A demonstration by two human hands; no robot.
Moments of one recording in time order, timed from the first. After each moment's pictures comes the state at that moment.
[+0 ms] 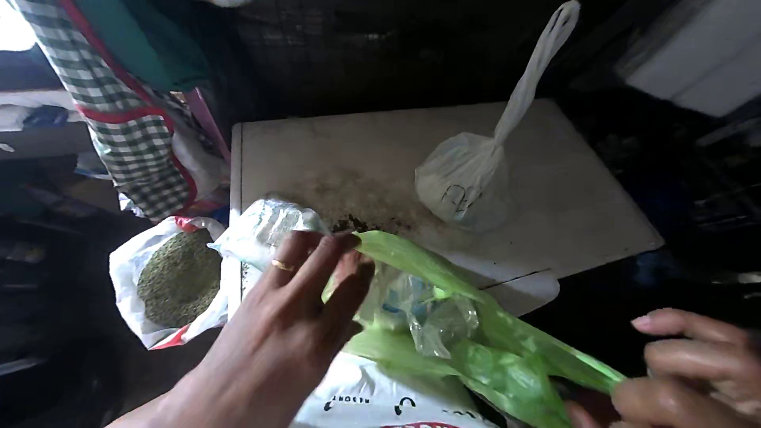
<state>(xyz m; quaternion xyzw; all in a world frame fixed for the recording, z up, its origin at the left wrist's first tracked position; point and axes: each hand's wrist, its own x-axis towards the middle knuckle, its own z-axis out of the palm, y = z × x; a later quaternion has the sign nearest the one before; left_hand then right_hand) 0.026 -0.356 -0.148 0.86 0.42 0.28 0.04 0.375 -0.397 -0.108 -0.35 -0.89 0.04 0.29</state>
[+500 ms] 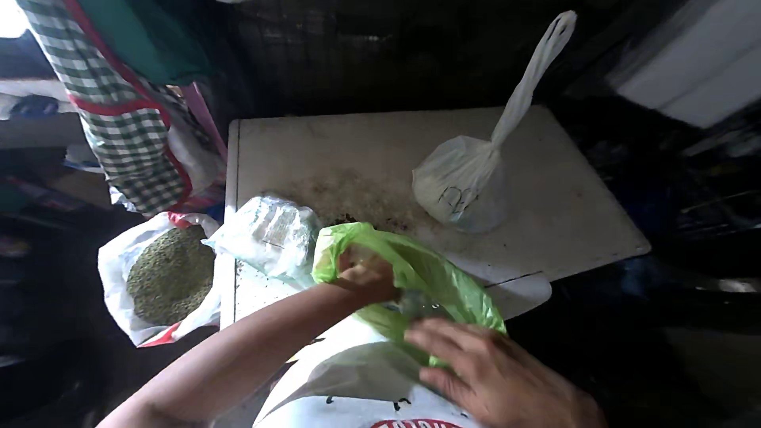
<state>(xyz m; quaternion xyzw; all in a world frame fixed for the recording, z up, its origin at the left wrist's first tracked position) 0.120 -0.282 -0.217 0.81 0.42 -0.14 0.38 0.321 -0.379 -0.174 -0.36 -0.91 0.20 0.06</state>
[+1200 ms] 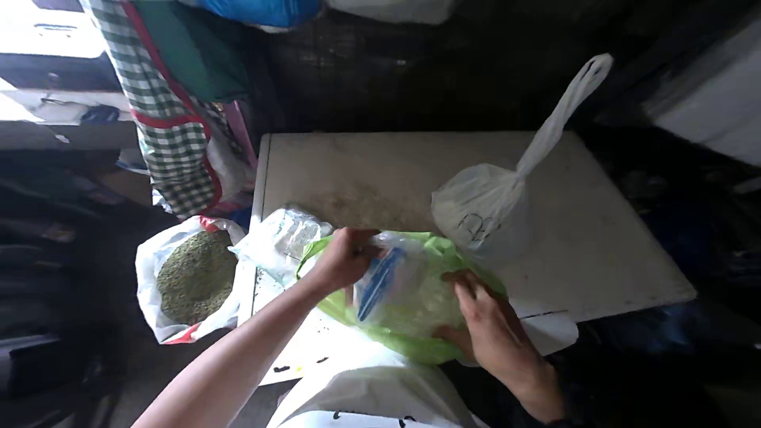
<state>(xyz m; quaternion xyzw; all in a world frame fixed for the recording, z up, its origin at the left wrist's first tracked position) 0.043 -0.258 -0.228 0.66 0.52 0.33 0.43 0.311 -0.308 -0.214 -0.51 -0.85 0.10 0.10</state>
